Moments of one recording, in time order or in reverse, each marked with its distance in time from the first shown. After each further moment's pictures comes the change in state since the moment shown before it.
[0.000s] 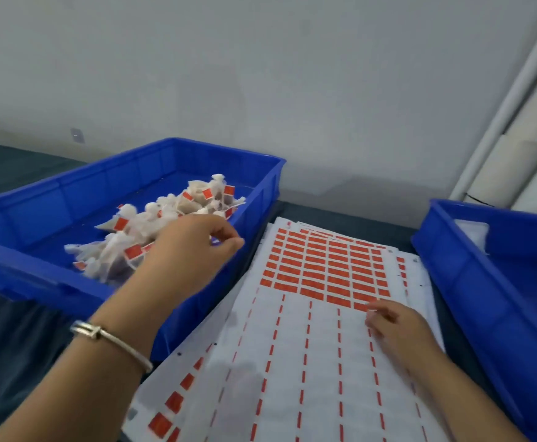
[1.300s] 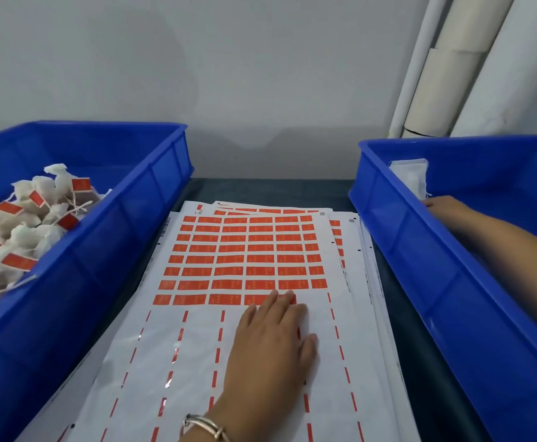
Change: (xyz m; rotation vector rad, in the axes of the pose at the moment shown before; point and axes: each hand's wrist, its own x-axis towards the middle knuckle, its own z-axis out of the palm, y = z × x) left_hand -0.016 0.060 0.268 0.220 -0.277 0.261; right_hand 0.155 0.058 -0.173 -0.020 0.120 0.295
